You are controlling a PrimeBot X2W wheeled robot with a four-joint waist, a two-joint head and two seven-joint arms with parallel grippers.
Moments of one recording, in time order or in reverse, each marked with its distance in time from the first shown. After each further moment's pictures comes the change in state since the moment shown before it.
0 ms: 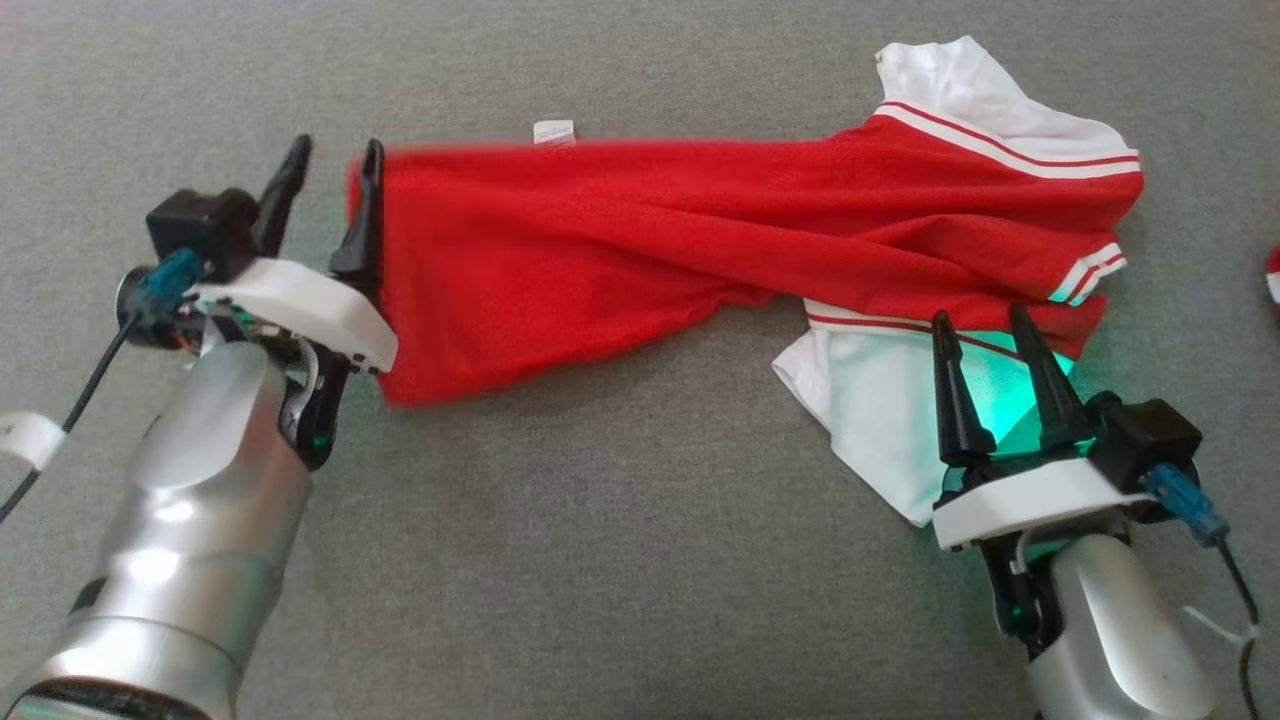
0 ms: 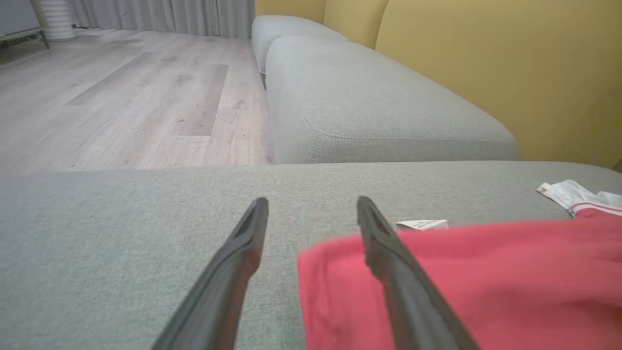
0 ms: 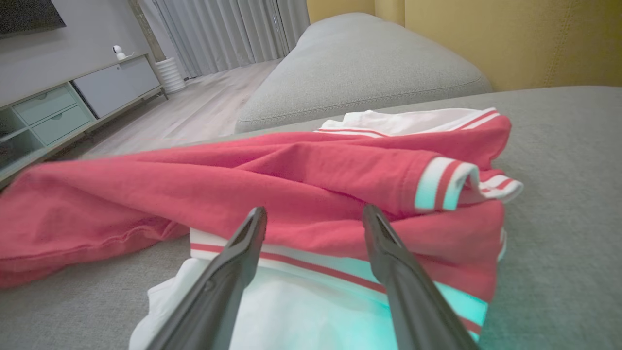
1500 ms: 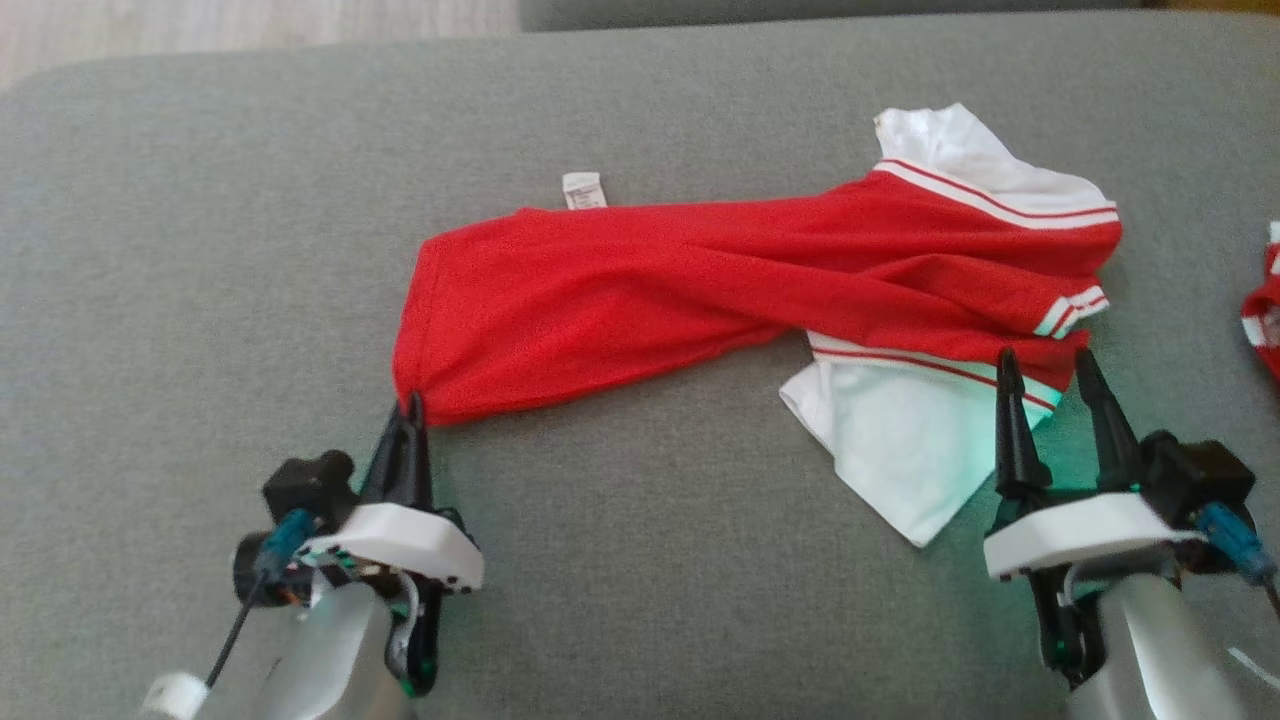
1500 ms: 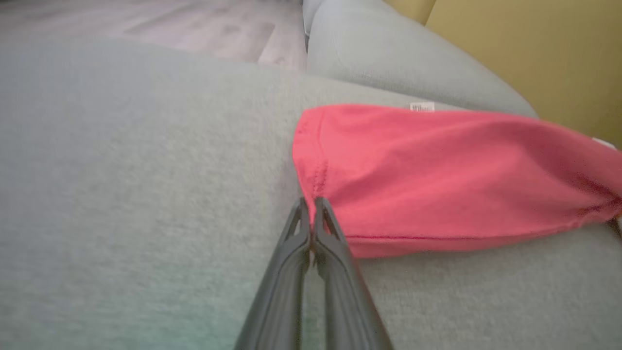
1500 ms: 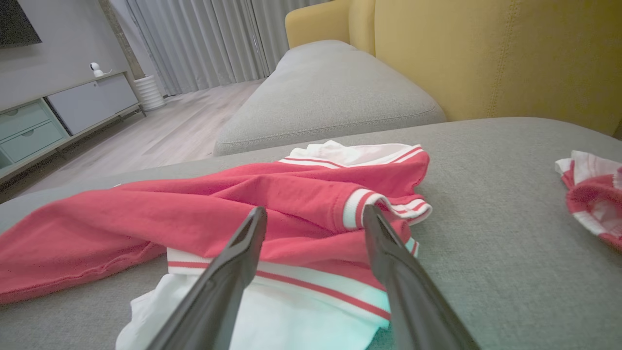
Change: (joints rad) left arm 0.426 -0.174 0.202 -0.110 0.136 0.093 -0.047; right arm 0.055 0.000 -0.115 0.007 -0.030 0.000 0.000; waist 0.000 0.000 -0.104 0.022
